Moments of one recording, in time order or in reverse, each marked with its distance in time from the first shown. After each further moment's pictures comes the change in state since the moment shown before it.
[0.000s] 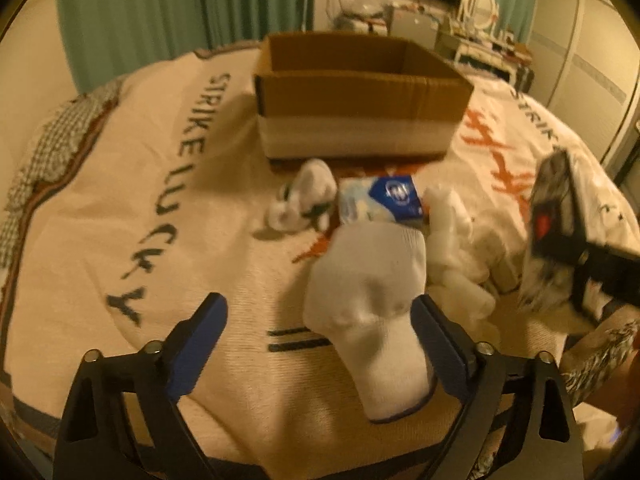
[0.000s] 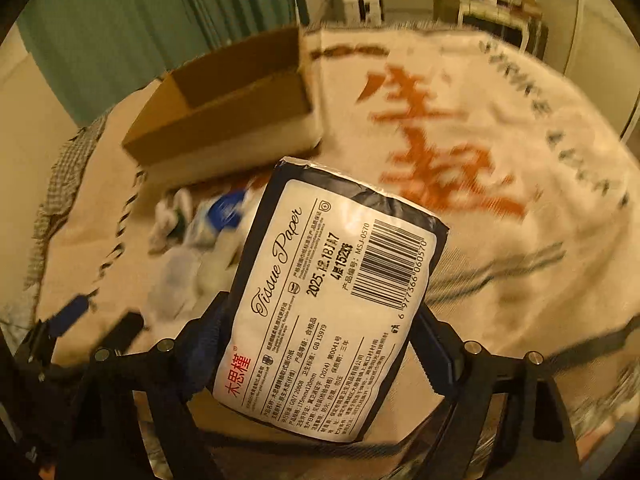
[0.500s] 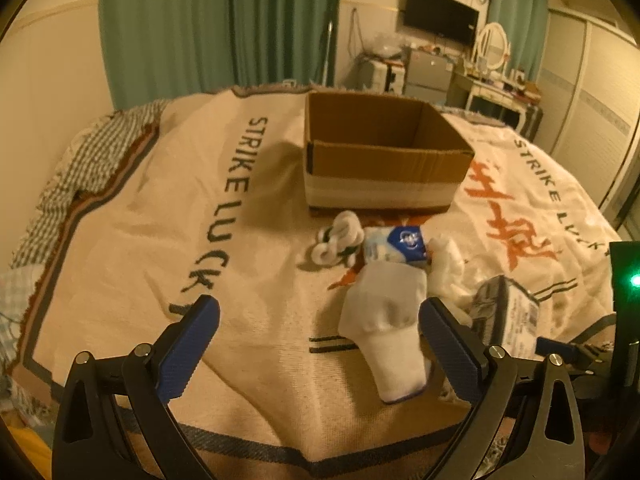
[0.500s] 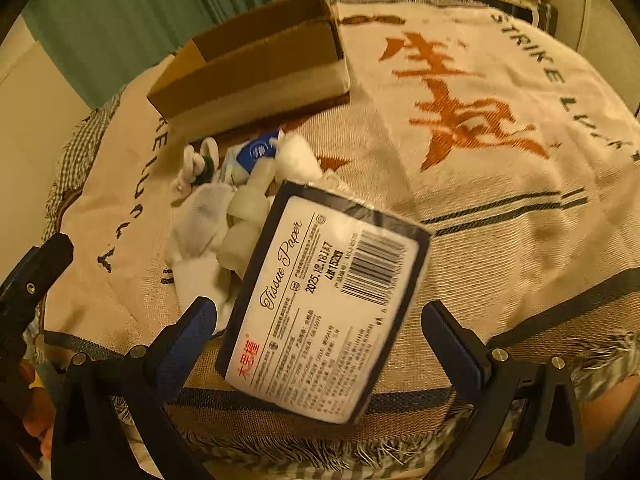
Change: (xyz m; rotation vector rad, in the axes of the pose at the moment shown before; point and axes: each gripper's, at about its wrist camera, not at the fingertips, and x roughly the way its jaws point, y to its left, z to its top) left arm -0.064 0.023 0.000 -0.074 -0.137 0.036; right arm 0.014 0.031 -0.050 0.038 0.117 0.098
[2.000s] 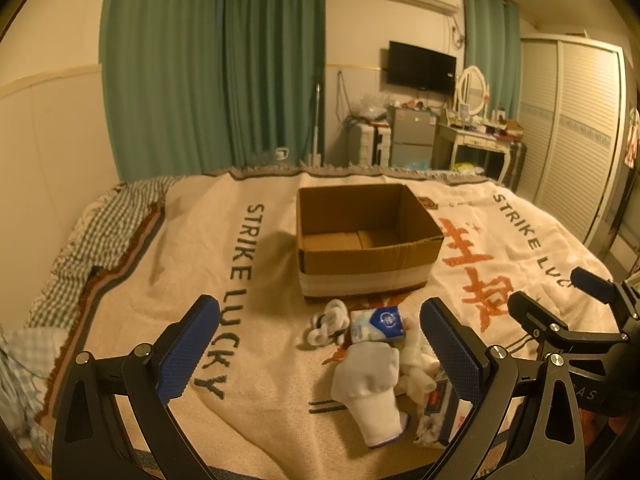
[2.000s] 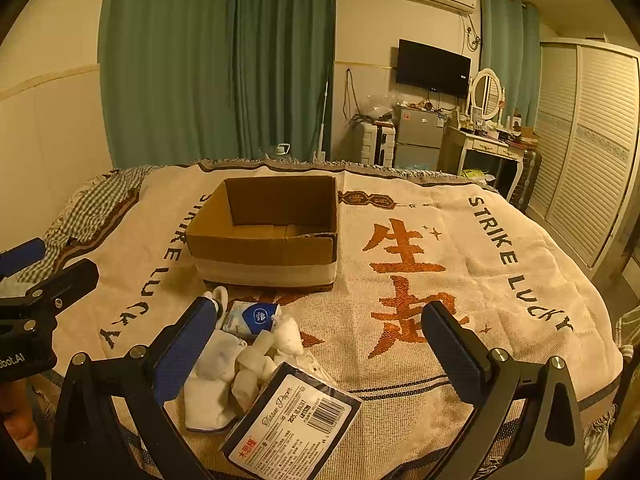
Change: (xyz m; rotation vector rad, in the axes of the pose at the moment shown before) left arm -0.067 -0.008 0.039 0.055 -0.246 -0.008; right arm -0.120 0.031 0.021 -0.240 -0.550 -0.138
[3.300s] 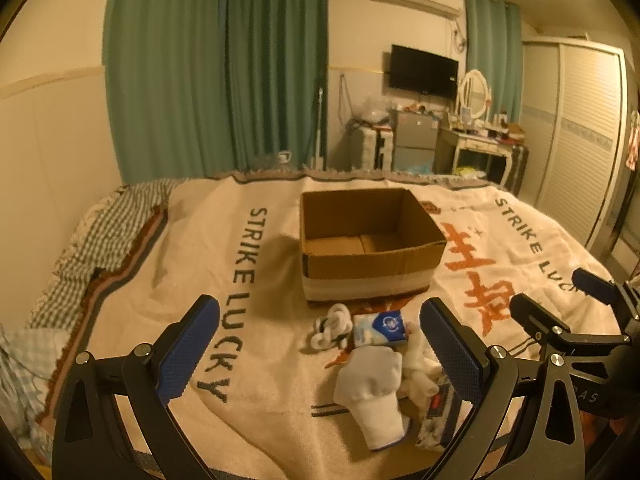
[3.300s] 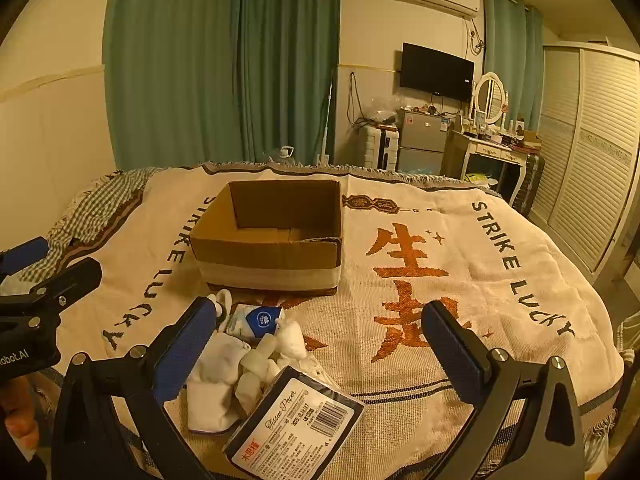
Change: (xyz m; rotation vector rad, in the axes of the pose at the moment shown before) left arm -0.002 0.003 0.005 -0.005 -0.008 0.003; right arm -0.001 0.000 0.002 -0.009 -0.012 0.008
